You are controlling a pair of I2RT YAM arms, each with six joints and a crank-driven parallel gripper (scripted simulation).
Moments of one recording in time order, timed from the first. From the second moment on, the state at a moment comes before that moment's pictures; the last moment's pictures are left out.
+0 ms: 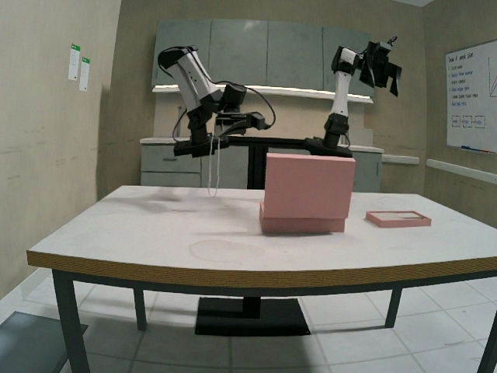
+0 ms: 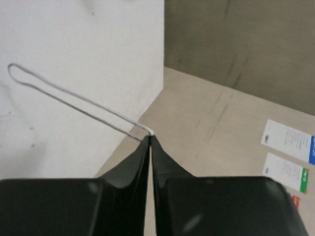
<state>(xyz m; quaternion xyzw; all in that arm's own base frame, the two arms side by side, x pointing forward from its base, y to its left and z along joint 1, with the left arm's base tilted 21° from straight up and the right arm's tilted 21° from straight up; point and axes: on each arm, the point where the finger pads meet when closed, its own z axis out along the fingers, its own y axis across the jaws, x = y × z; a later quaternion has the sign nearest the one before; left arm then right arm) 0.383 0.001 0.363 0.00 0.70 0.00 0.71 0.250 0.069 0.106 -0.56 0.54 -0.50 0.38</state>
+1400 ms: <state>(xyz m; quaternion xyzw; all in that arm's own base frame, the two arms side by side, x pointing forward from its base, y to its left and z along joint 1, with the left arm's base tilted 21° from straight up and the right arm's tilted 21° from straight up) 0.383 0.001 0.363 0.00 0.70 0.00 0.71 0.244 0.071 0.121 -0.56 0.54 -0.50 0.38</state>
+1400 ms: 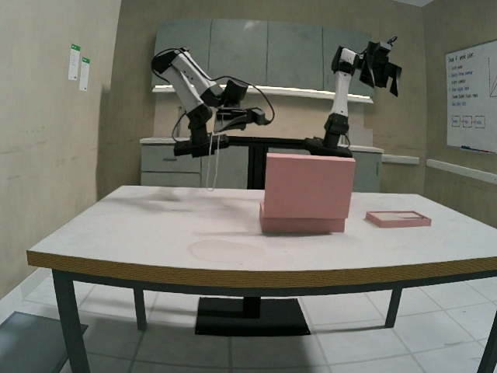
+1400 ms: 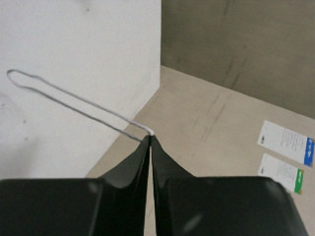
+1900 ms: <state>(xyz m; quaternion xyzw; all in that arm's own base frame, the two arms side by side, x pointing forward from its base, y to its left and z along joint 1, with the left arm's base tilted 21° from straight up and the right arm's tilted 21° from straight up) 0.383 0.001 0.363 0.00 0.70 0.00 0.71 0.261 0.100 0.122 -0.59 0.53 -0.50 0.36</state>
